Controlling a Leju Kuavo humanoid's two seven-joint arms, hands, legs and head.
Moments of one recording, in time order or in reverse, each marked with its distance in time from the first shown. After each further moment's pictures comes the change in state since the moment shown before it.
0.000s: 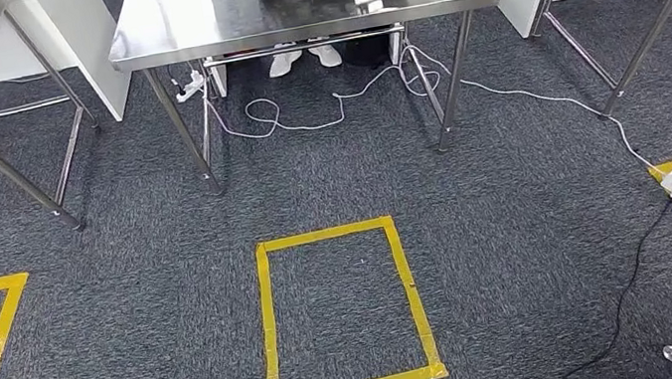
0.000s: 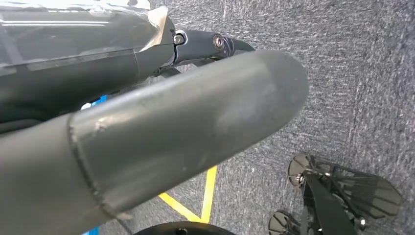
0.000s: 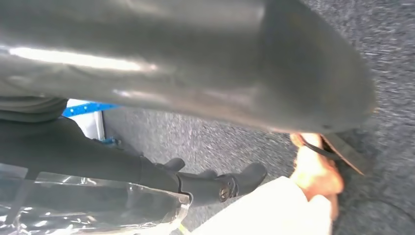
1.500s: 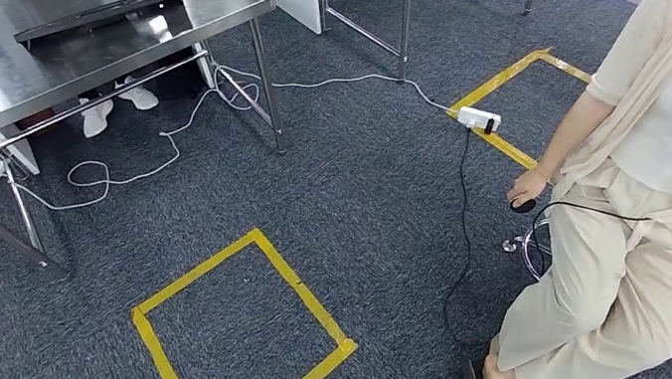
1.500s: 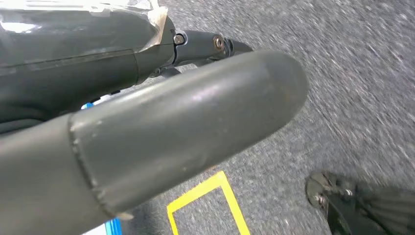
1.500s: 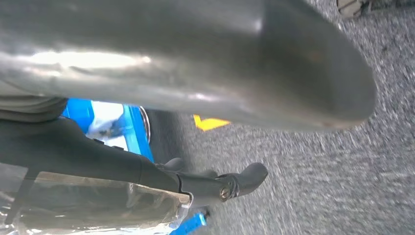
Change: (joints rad) left arm 0.009 0.017 -0.110 0.007 -0.136 0.009 0.057; right arm 0.012 0.026 -0.067 -0.001 -0.043 0.067 0.034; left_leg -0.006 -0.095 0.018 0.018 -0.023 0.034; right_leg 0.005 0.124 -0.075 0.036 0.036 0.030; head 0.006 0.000
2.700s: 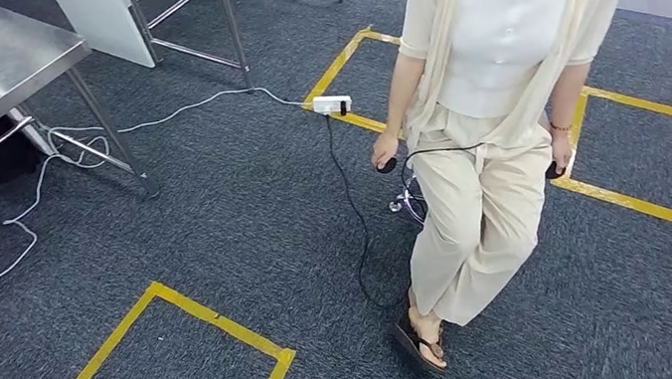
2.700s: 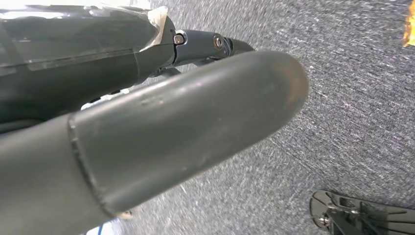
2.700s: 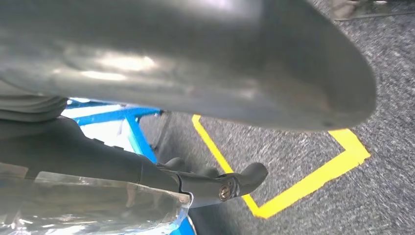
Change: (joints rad) left arm 0.001 0.011 -0.012 0.000 -0.015 0.005 0.006; right arm -0.001 0.017 -0.022 -0.002 -0.026 -0.014 0.003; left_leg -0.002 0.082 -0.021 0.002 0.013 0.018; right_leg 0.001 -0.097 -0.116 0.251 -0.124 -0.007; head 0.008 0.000
